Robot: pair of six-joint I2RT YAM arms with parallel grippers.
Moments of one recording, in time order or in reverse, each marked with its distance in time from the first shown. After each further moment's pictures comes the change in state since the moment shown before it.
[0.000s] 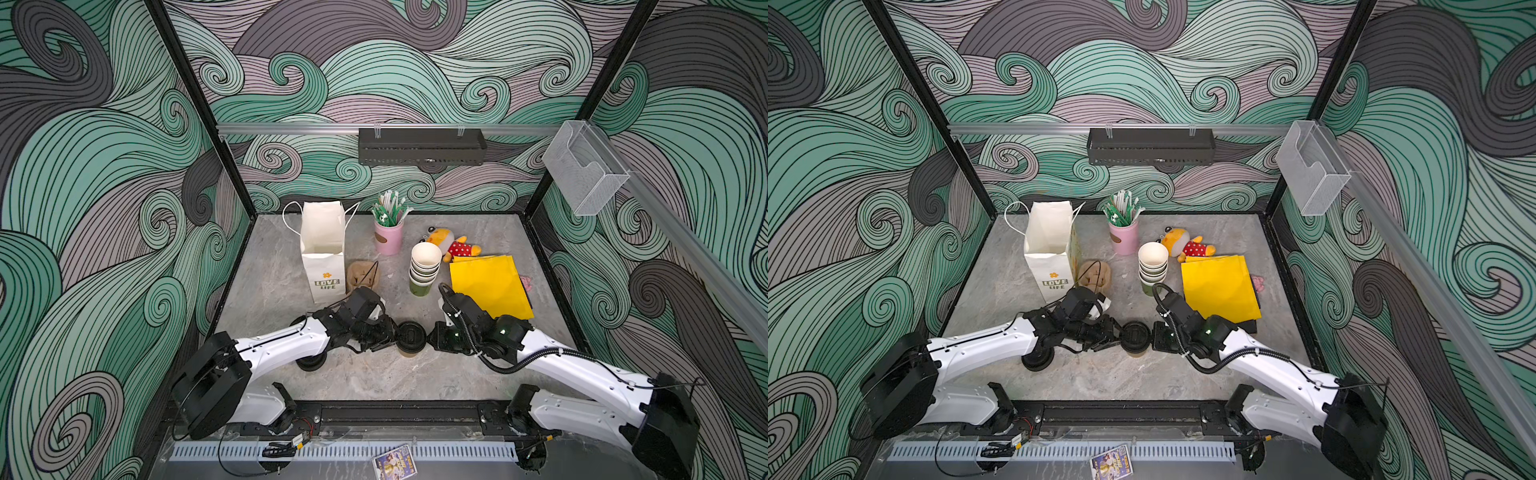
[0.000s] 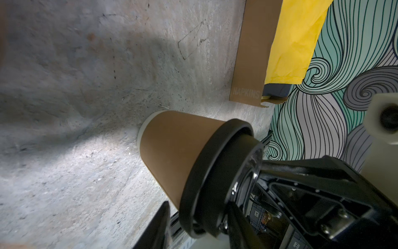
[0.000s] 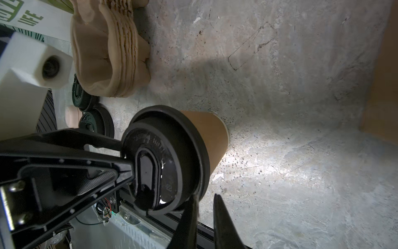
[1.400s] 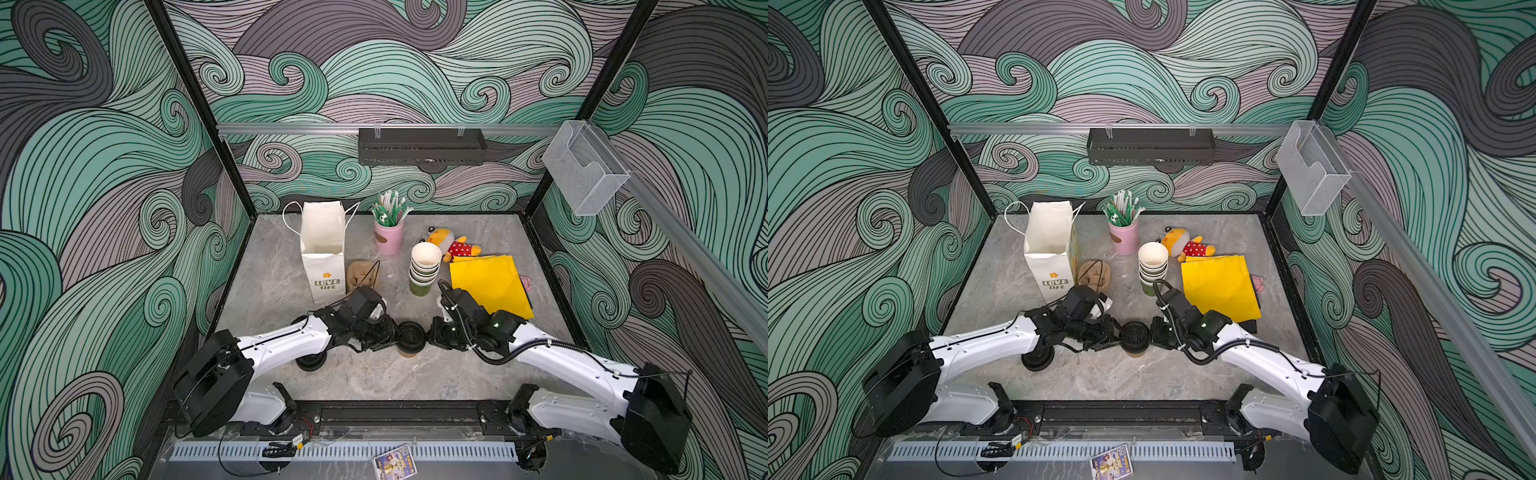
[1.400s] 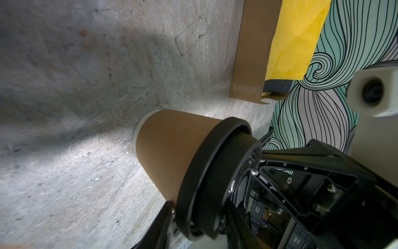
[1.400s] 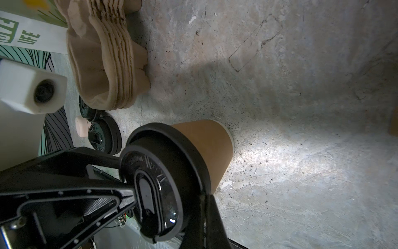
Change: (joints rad) left arm 0.000 0.017 0.013 -0.008 0.008 0.014; right arm -0.045 0.083 0.001 0.053 -0.065 0.025
